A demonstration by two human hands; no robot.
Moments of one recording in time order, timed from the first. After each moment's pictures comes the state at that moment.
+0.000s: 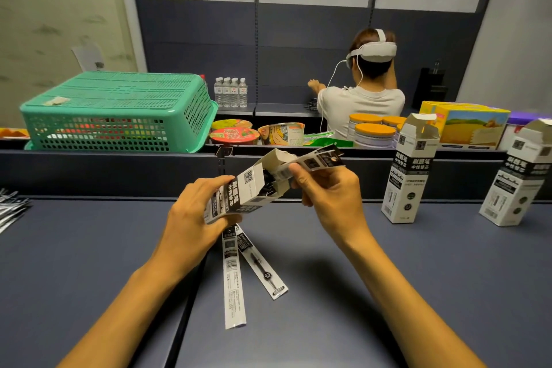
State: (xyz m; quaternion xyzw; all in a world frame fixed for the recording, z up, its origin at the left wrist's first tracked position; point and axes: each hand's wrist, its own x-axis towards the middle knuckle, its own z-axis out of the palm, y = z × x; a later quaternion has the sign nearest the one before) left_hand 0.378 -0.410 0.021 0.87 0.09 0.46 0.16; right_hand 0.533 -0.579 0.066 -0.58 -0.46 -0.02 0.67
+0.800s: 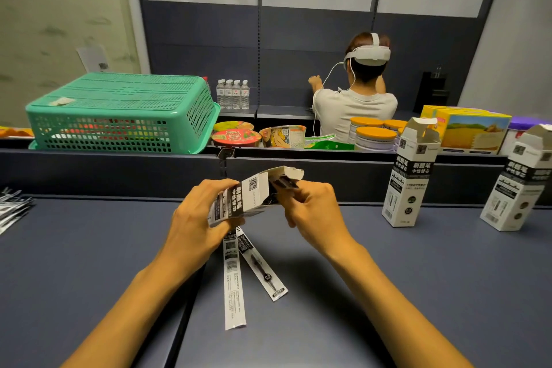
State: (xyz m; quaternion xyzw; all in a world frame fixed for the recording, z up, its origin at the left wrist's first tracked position) left_hand 0.379 -0.415 0.021 0.86 0.06 0.47 0.17; right_hand 0.533 -0.562 0.046 -0.68 -0.52 -0.08 0.51
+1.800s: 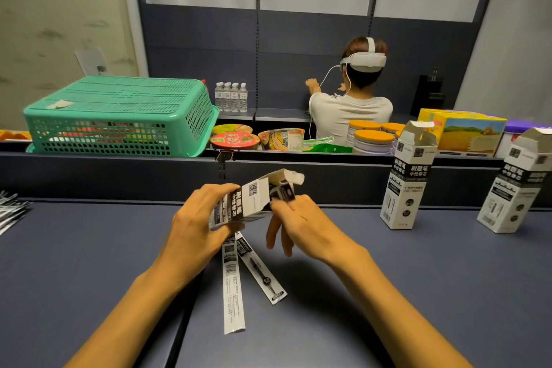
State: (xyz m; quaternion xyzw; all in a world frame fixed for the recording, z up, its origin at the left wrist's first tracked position) left_hand 0.378 -0.414 0.020 0.87 0.06 0.47 0.16; right_hand 0.527 -0.566 0.052 -0.72 -0.58 0.09 0.37
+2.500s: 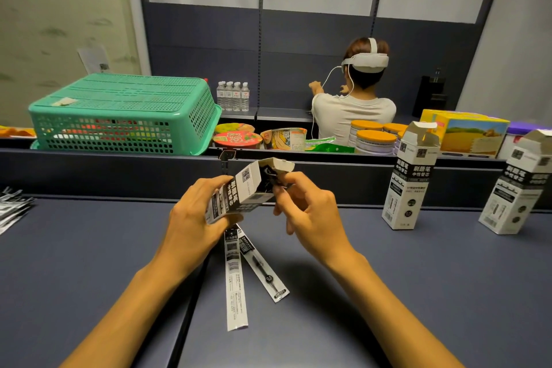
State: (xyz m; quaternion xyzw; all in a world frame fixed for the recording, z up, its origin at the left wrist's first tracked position) left_hand 0.378 -0.410 0.023 0.85 0.09 0.49 0.17; right_hand 0.518 -0.568 0.049 -0.64 -0.54 -0.09 0.54
